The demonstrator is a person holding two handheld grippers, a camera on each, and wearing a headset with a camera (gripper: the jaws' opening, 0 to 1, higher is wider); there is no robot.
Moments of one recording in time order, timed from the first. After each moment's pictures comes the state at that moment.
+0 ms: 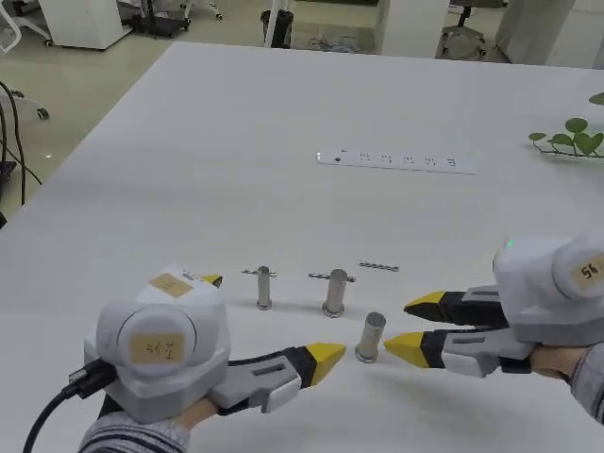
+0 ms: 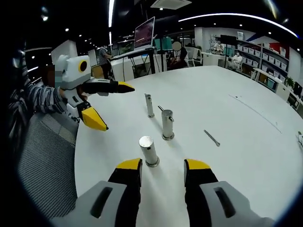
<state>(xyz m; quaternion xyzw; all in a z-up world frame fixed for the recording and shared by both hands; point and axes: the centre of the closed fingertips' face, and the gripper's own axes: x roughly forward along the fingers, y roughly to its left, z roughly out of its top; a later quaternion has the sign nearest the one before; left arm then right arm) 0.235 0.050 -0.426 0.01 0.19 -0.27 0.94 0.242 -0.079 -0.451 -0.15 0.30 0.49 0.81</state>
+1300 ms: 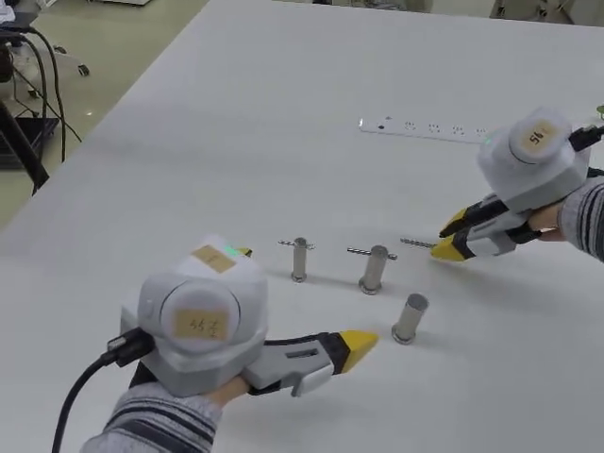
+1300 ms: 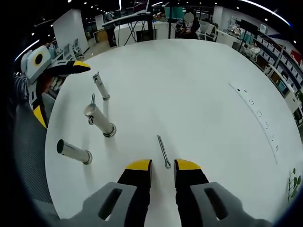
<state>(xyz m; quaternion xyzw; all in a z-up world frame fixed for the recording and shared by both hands) 0.228 0.058 -0.436 0.03 0.22 -0.26 0.94 0.346 -0.077 -0.487 -0.28 0.39 0.49 0.72</state>
